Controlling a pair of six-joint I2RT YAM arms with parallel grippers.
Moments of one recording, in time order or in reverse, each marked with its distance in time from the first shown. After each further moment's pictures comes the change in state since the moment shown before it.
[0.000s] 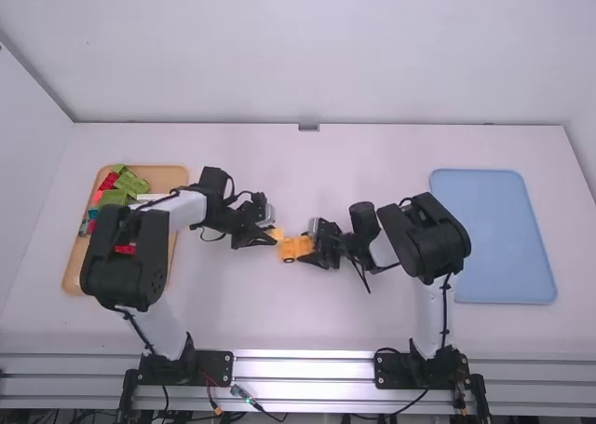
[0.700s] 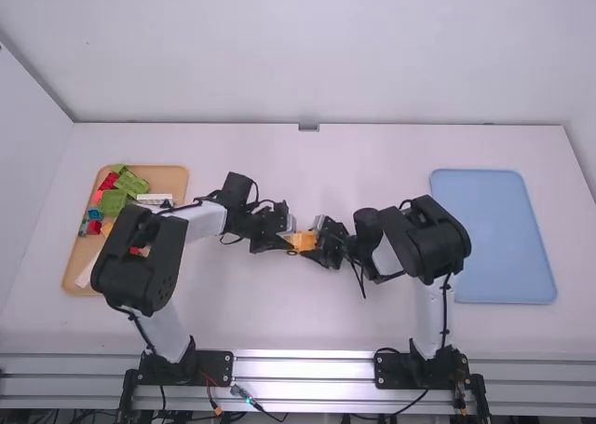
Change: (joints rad) left arm -0.139 0.000 -0.088 0.268 -0.060 -0.109; right arm 0.000 0.000 -0.087 0.179 0.136 0.138
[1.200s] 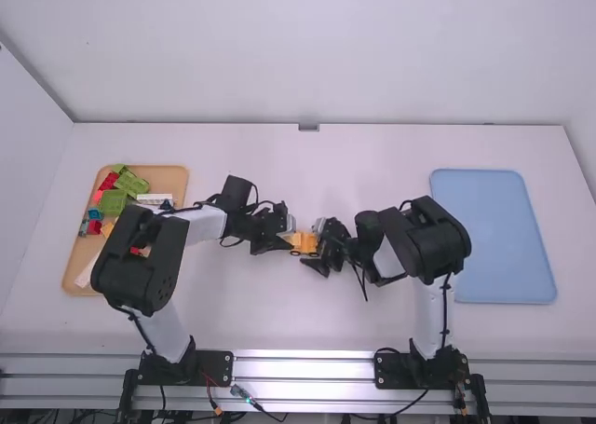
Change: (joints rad) left arm 0.000 0.000 -0.022 0.057 -0.026 -0.065; right arm -0.001 0.000 -0.016 0.008 -0.015 -0.039
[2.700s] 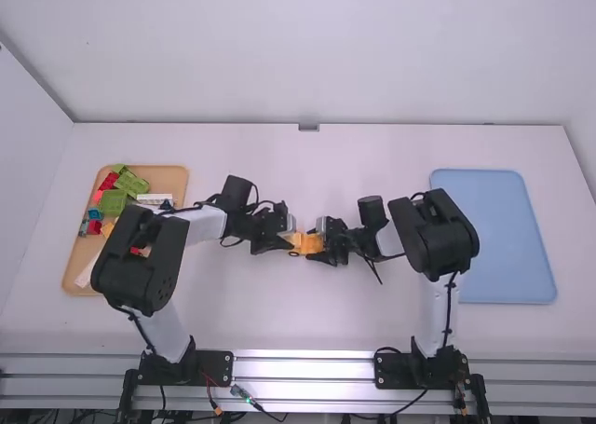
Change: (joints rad) left arm -0.005 0.000 -0.002 0.011 -0.001 -0.002; right arm -0.081 0.000 0.179 -0.439 -0.263 -0.368
